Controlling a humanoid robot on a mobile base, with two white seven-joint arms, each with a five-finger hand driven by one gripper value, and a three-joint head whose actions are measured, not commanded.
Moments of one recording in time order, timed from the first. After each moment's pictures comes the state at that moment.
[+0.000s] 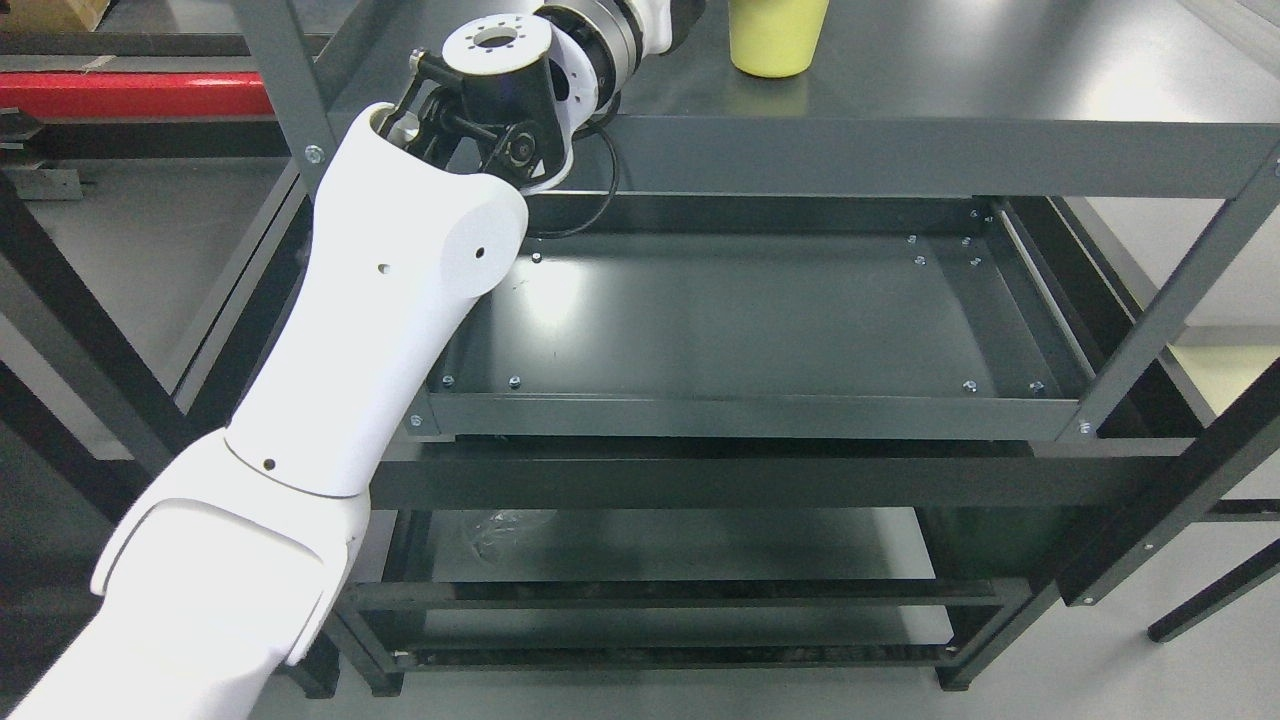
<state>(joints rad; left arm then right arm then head) -1.36 0.00 -0.48 -1.21 0.73 0.57 0.21 0.00 0.00 0.00 -0.24 0.00 0.09 -0.12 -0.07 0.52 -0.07</state>
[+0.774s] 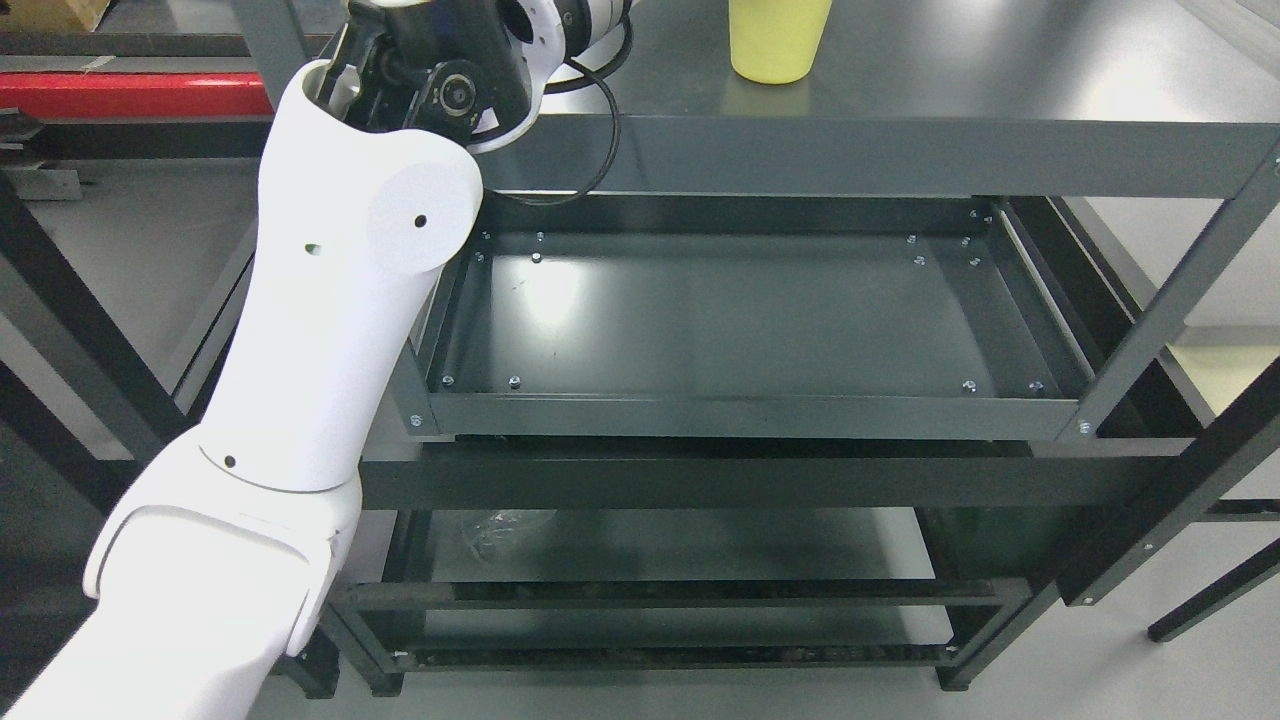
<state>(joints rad) -1.37 0.00 -0.38 -1.36 0.87 0.68 0.06 0.00 0.00 0.00 -0.24 0.00 0.09 -0.12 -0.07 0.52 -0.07</state>
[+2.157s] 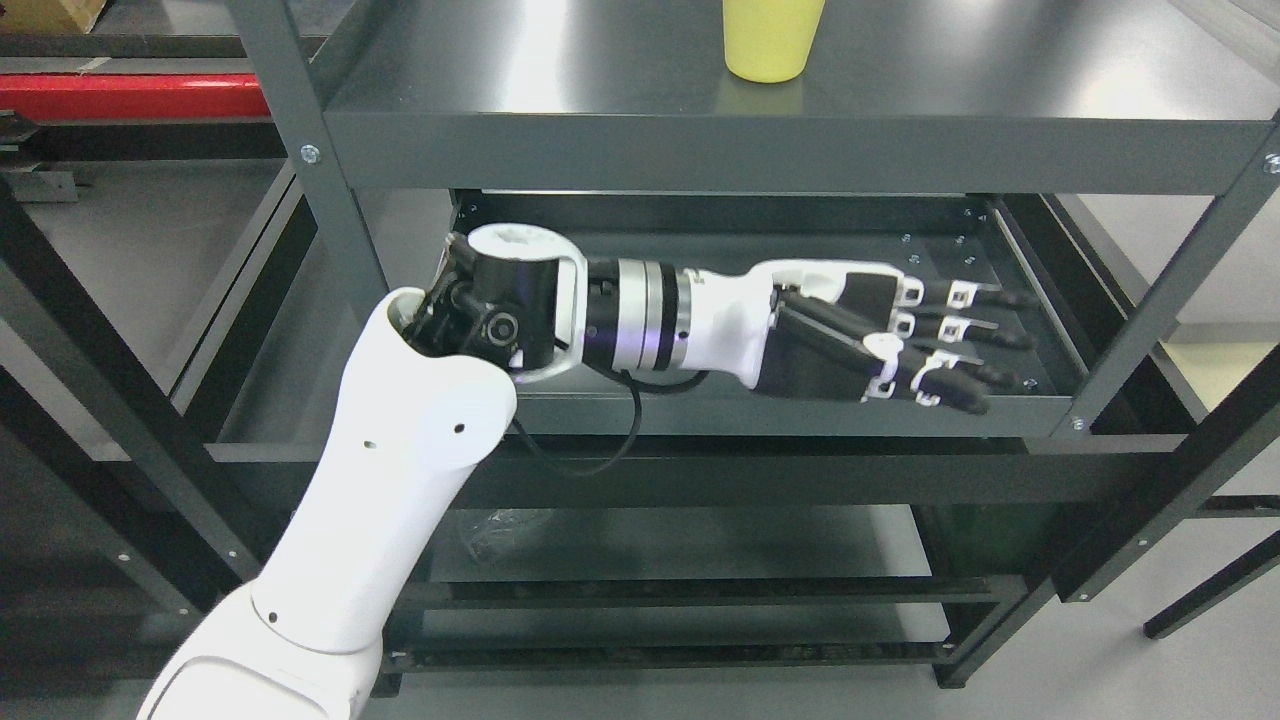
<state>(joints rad) -1.00 0.00 -0.46 -1.52 0.91 1.04 -0.51 0.00 0.00 0.00 -0.24 0.00 0.09 -0.12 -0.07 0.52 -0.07</state>
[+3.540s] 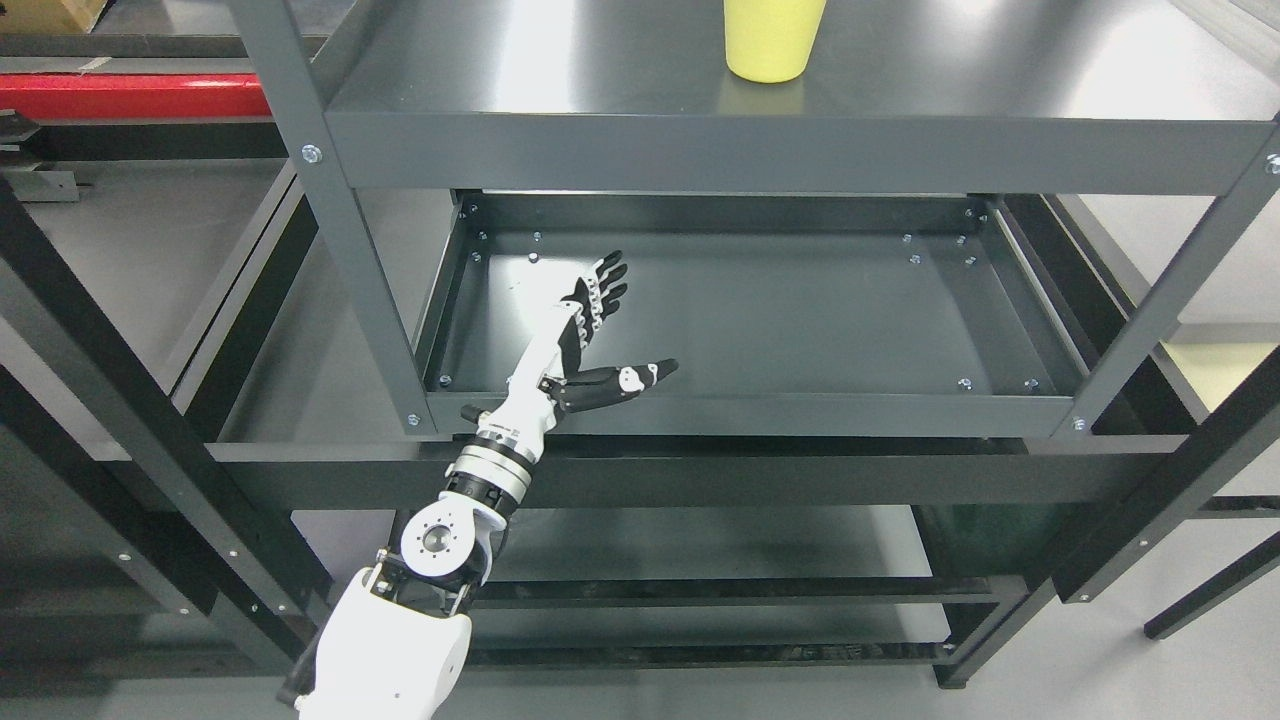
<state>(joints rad) -0.50 0.00 -0.27 -1.39 0.13 -0.03 -0.07 0.00 0.00 0.00 -0.24 0.00 0.09 -0.12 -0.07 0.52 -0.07</state>
